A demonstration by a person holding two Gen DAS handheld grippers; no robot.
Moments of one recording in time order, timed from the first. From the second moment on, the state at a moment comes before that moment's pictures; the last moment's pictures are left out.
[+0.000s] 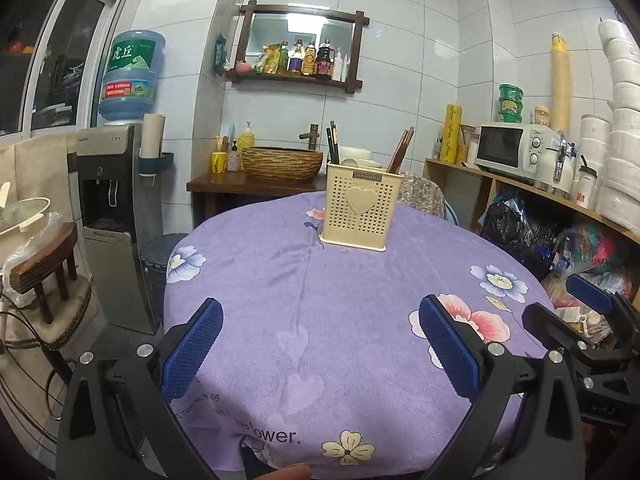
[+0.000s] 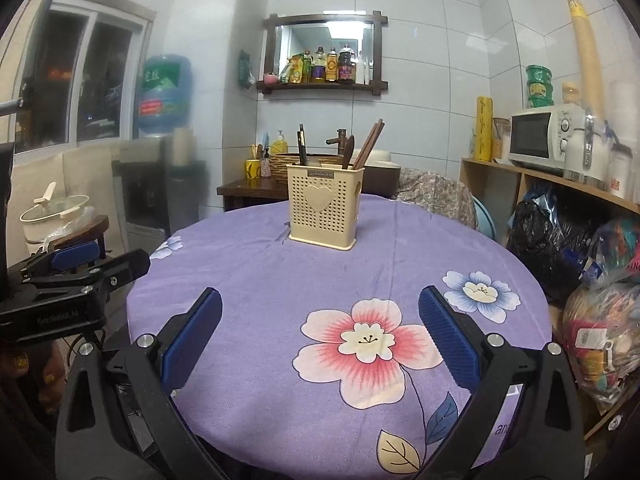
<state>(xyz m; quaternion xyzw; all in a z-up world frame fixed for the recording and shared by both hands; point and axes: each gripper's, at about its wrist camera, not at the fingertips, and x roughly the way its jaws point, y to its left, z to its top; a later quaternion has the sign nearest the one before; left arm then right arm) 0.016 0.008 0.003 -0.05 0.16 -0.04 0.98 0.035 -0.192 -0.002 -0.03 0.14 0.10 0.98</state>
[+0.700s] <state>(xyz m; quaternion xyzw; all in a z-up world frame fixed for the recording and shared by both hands) 0.001 0.009 0.006 -0.04 0.15 -0.03 0.99 0.022 -0.190 0.006 -0.03 0.13 0.10 0.99</state>
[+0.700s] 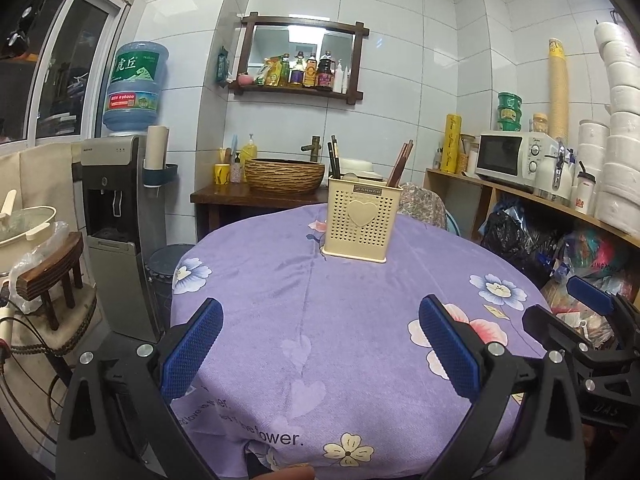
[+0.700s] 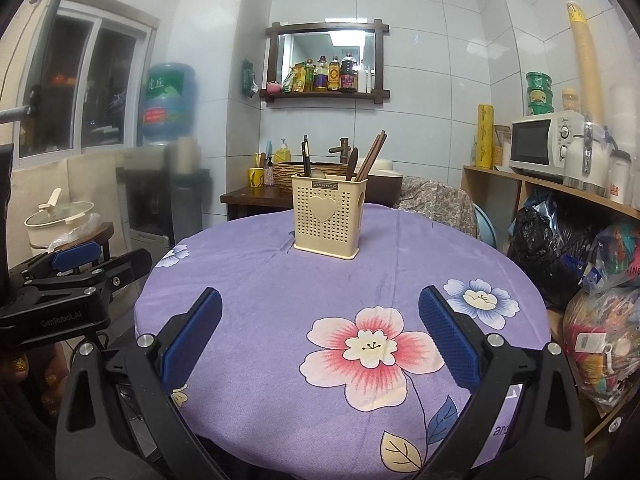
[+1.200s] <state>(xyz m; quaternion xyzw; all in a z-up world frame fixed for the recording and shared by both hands) 0.002 0.004 0.008 -0.04 0.15 -0.03 0.99 0.021 -0.191 0.006 -0.03 0.13 0.10 0.99</state>
